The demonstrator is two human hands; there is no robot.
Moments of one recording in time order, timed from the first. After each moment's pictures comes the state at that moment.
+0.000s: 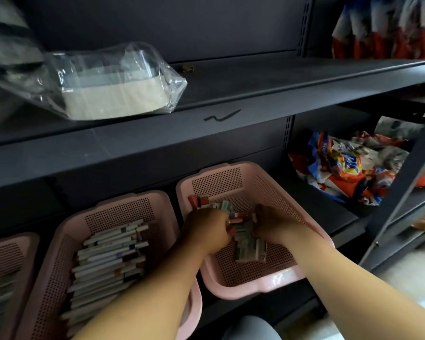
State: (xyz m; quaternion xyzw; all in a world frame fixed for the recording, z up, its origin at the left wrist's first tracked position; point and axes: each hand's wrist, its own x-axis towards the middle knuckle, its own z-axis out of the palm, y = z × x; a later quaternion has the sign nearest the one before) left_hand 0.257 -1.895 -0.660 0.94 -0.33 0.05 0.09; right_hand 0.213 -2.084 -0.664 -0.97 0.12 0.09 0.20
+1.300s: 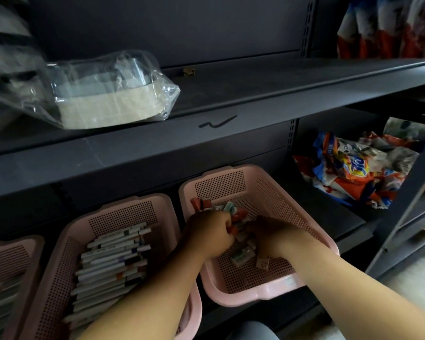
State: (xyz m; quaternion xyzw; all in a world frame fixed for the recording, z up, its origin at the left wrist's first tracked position) left_hand 0.259 -1.892 -0.662 0.94 -0.30 0.04 0.15; right_hand 0.205 -2.070 -0.664 -0.99 -0.03 0.16 0.05
